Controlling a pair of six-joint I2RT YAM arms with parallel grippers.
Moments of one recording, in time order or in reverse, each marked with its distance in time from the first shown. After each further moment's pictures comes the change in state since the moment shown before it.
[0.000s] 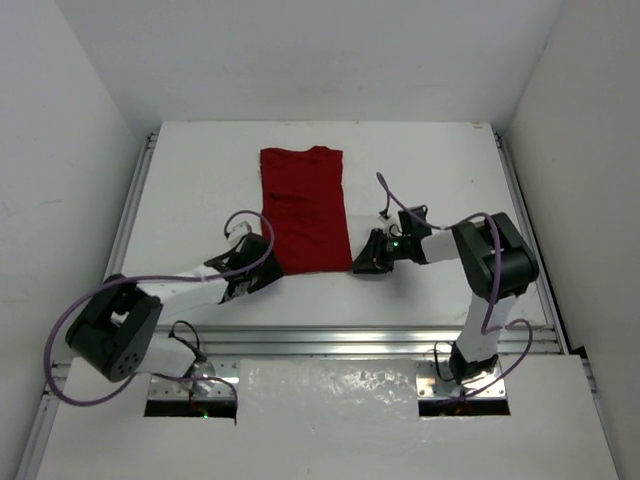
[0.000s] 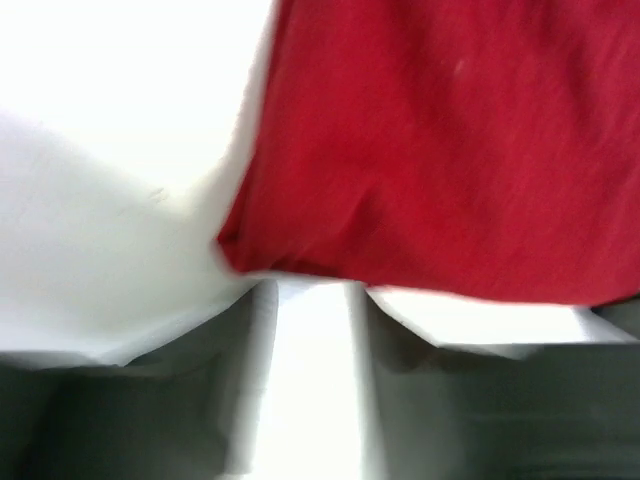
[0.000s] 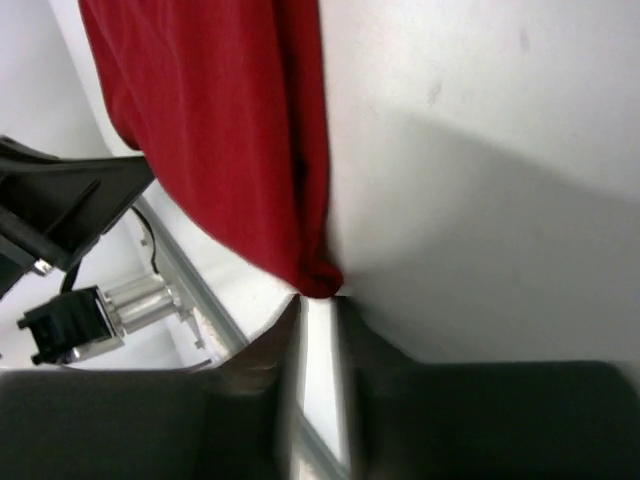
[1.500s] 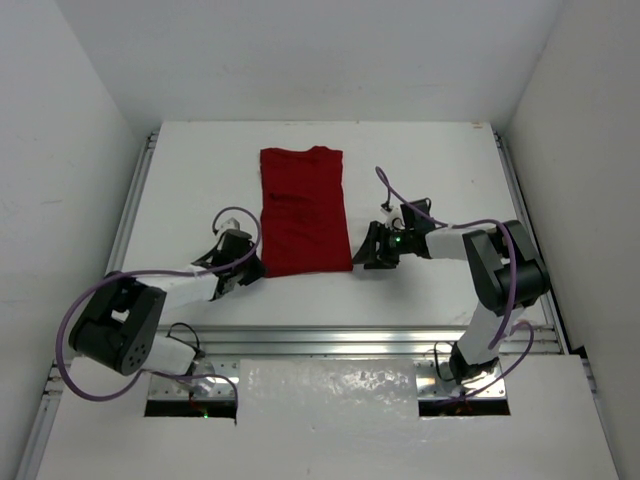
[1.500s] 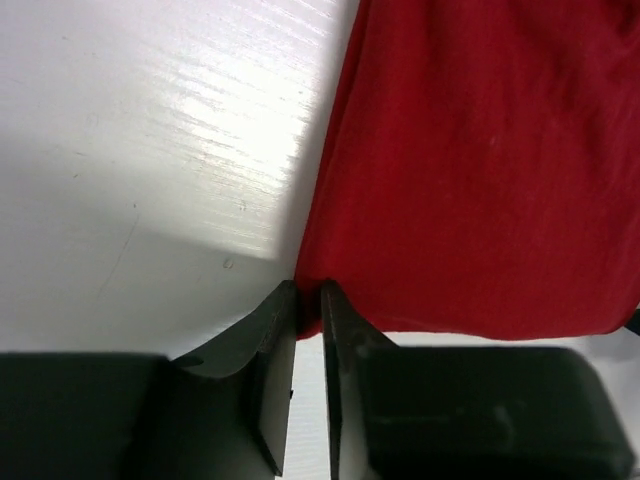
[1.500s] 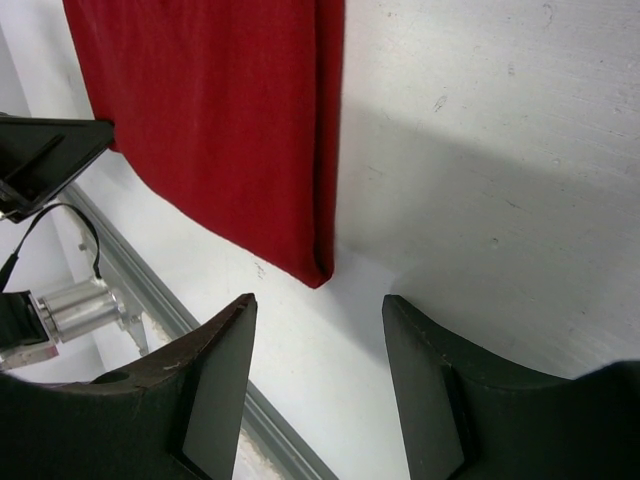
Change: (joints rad) left arm 0.175 -0.015 -0.069 0.101 0.135 0.122; right arm 0.000 -0.124 0.029 -0.170 0.098 -0.160
